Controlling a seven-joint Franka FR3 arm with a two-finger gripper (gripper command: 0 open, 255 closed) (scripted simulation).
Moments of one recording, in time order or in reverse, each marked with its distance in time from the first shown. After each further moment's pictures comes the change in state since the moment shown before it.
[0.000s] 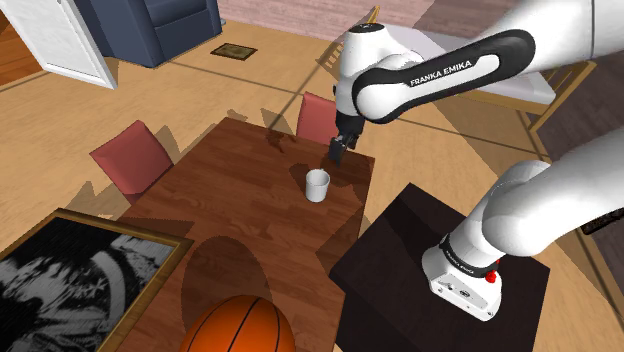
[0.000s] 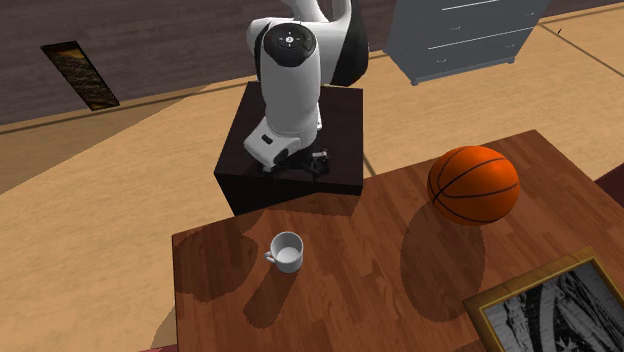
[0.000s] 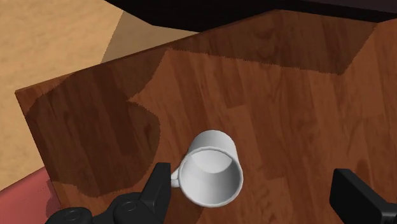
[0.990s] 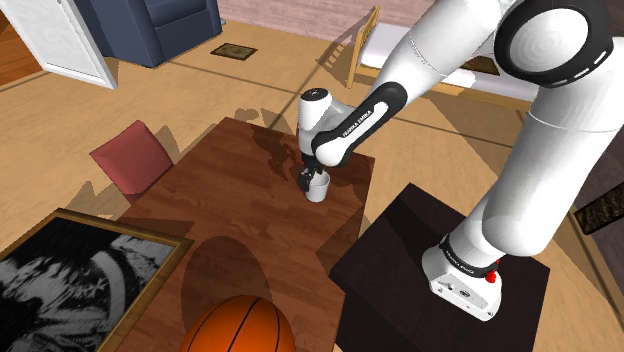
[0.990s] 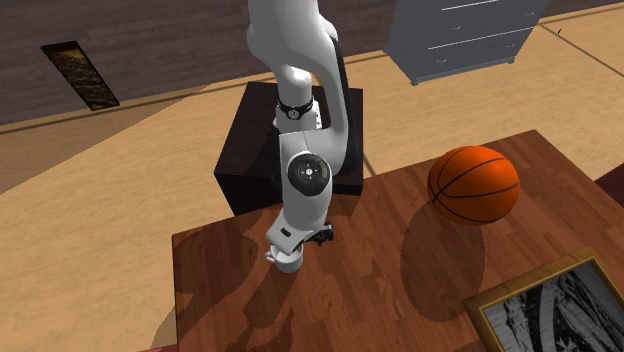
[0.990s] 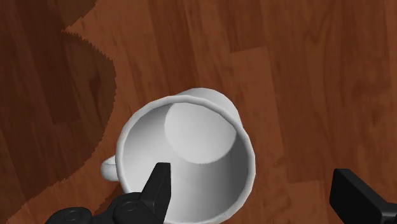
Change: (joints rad) arm 0.007 0.586 0.010 0.184 -0.201 0.380 0.120
